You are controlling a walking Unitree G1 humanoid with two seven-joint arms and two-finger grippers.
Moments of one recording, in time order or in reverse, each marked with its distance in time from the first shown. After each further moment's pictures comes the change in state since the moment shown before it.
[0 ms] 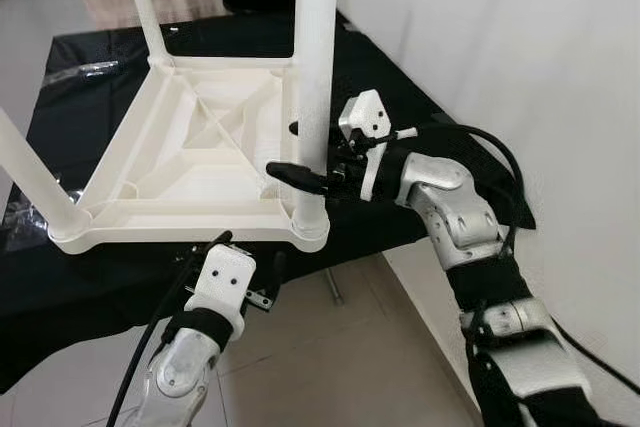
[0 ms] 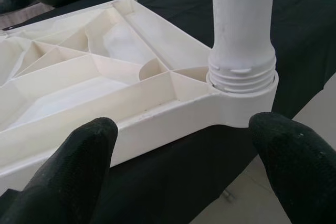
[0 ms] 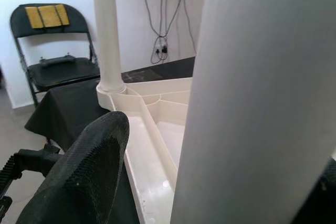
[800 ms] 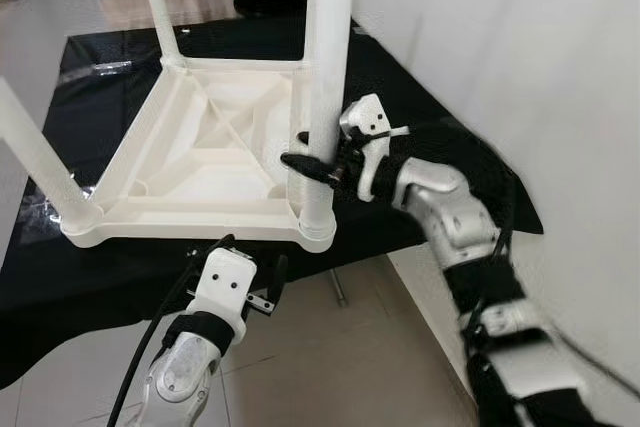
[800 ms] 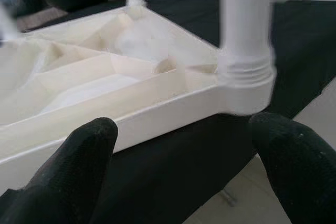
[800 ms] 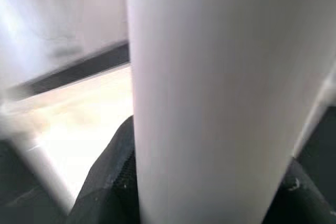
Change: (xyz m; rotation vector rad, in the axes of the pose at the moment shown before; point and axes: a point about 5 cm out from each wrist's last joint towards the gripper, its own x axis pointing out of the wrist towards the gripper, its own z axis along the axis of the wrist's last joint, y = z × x) left arm 0.000 -0.002 0.002 -0.014 -0.009 -0.019; right arm -0.017 0.002 -0.032 0.120 0.112 -0.707
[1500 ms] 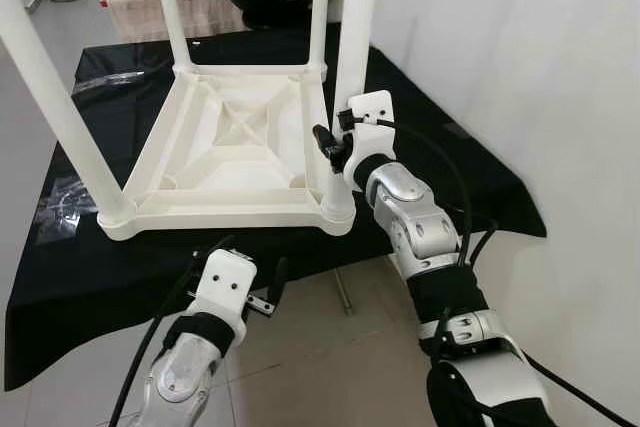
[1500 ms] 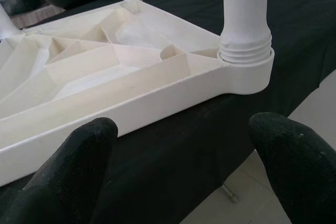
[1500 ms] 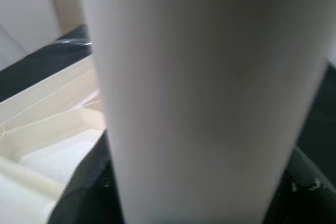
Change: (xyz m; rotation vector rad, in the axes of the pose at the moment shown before) left arm 0.004 0.003 0.000 0.006 -0.003 0.008; right arm 0.029 0.000 0.020 0.028 -0.025 -0.093
